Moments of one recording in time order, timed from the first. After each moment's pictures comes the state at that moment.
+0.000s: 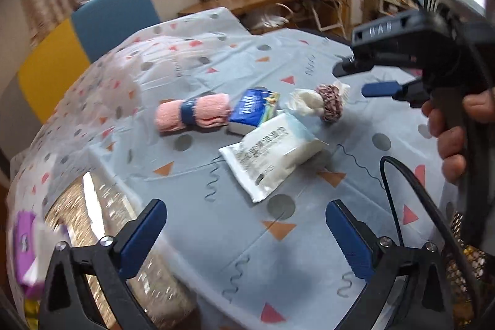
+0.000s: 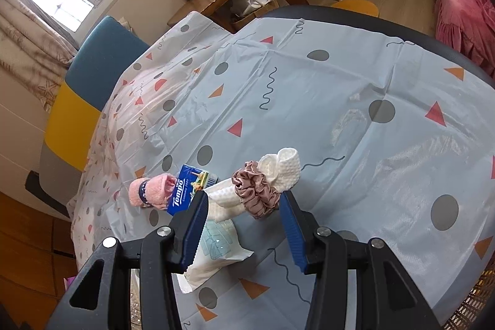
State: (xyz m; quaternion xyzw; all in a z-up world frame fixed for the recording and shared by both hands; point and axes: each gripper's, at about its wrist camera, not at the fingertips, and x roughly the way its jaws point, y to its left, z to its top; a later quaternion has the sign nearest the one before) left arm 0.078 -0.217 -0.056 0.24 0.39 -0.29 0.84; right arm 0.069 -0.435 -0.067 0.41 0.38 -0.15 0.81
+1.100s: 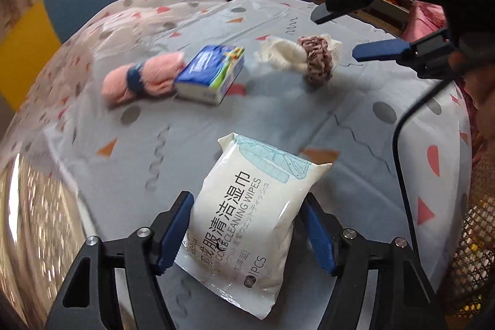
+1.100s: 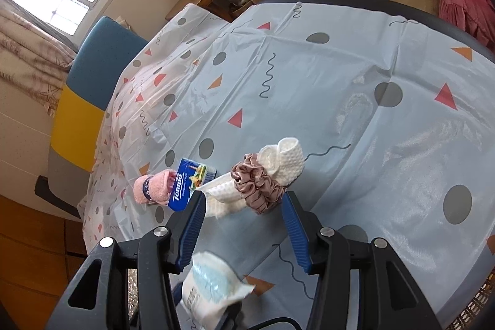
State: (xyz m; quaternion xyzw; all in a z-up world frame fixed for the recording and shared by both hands) left arm 0.079 -0.228 -0.110 0.22 0.44 -0.30 0.82; right arm 0.073 -0.440 -0.079 0.44 0.39 -0.13 0.80
